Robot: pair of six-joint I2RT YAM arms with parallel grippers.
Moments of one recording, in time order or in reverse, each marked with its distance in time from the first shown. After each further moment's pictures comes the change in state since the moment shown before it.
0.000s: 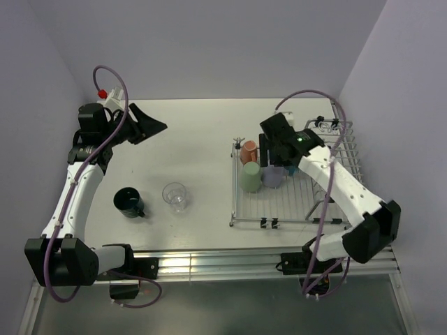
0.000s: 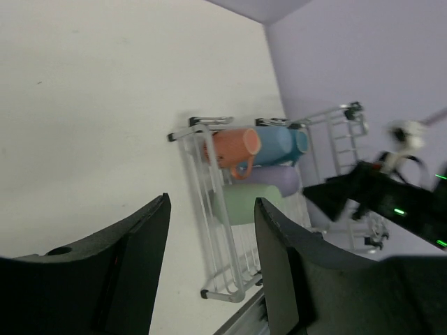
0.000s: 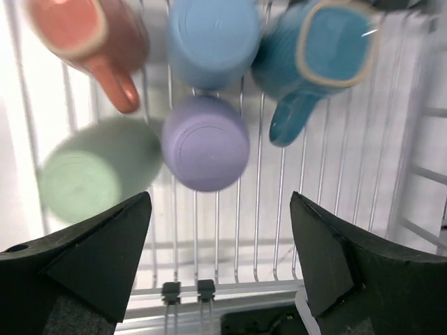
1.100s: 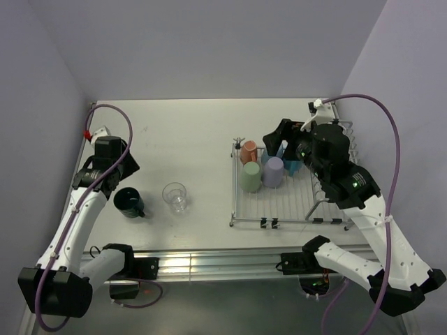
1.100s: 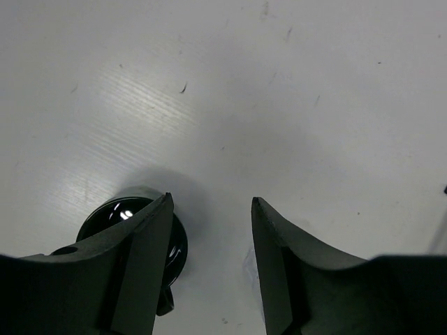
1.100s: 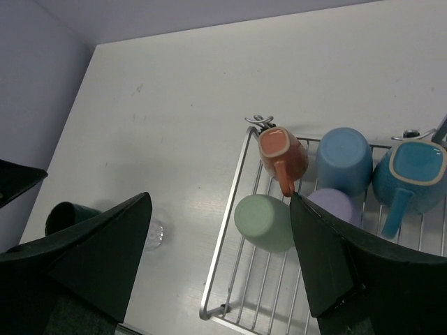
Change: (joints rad) left arm -0.111 -0.217 -0.213 -0.396 -0.958 0.084; right arm -0.004 -0.457 -0.082 0.416 -0.240 0.044
